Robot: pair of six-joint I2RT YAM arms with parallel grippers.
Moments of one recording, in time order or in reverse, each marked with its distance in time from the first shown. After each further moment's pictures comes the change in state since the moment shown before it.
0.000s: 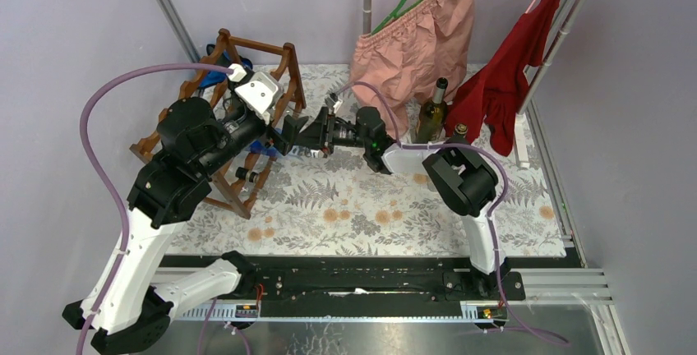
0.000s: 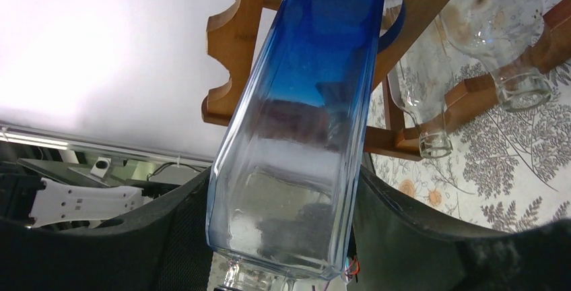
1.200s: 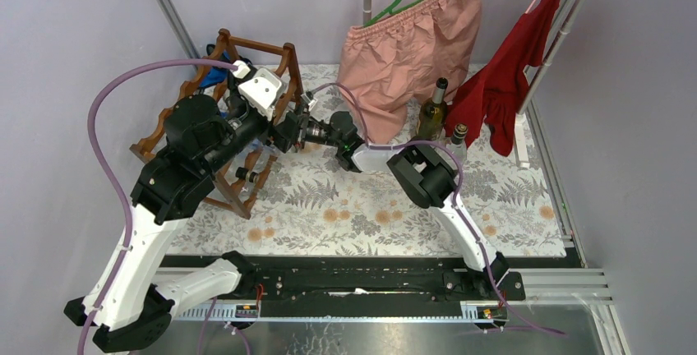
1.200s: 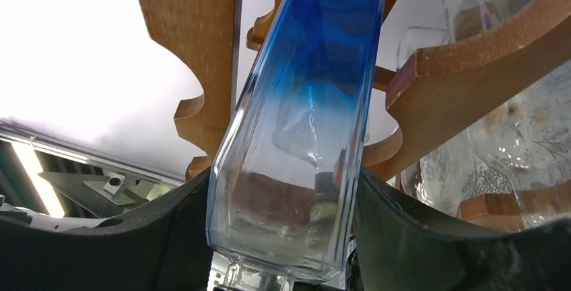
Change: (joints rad) left arm 0.000 0.019 0.007 -0.029 -0.070 -0.001; right arm 0.074 0.369 0.406 0.159 0.100 0.124
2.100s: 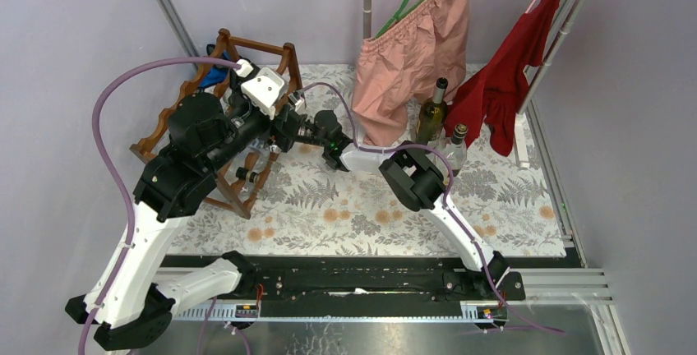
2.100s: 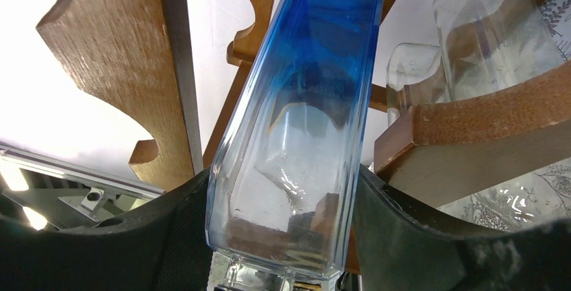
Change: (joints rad) left arm 0.000 0.011 0.000 0.000 0.000 0.000; right arm 0.048 0.111 0.214 -0.141 0.056 -0.051
